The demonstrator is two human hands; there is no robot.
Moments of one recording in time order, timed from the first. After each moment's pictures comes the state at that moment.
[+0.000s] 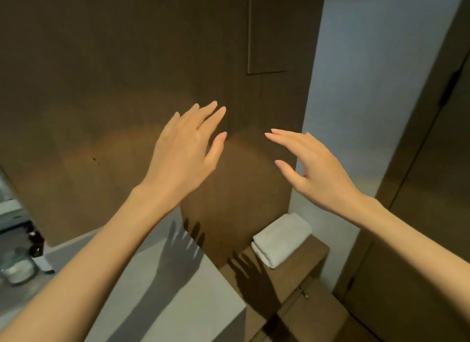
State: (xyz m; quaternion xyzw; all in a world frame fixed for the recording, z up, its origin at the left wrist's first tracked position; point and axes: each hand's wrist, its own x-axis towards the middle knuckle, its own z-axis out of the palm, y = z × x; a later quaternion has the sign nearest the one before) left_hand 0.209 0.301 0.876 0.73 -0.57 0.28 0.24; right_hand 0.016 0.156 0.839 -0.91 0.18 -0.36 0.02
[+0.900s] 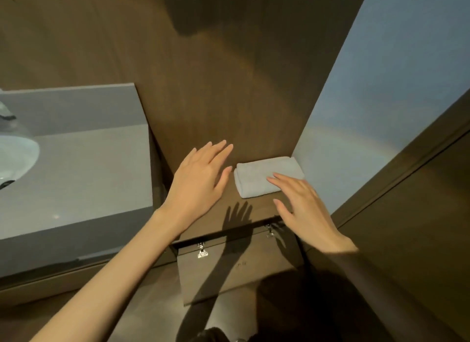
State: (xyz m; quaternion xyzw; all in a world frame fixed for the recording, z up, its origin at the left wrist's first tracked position) left_hand -0.018 0.136 0.657 0.88 -0.43 0.09 0.19; right_hand -0.167 -0.056 0.620 -0.97 0.13 -0.09 0.19
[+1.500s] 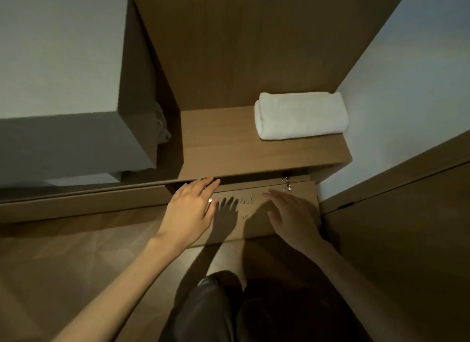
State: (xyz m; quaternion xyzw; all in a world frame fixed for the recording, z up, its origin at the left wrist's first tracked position) left_hand -0.055 0.174 0.323 0.92 -0.35 -0.07 0.16; right_hand -0.170 -0.054 0.297 -0.97 0.11 0.07 0.21
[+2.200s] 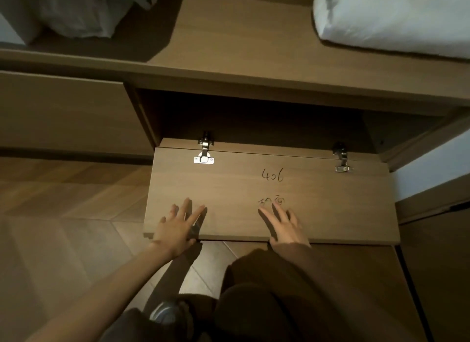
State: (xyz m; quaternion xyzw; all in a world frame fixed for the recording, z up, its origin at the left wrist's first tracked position) left_hand -0.091 0.193 -0.227 0.93 -0.24 -0.26 -0.04; right_hand -0.170 -0.082 -0.224 -0.95 0.11 0.25 0.15
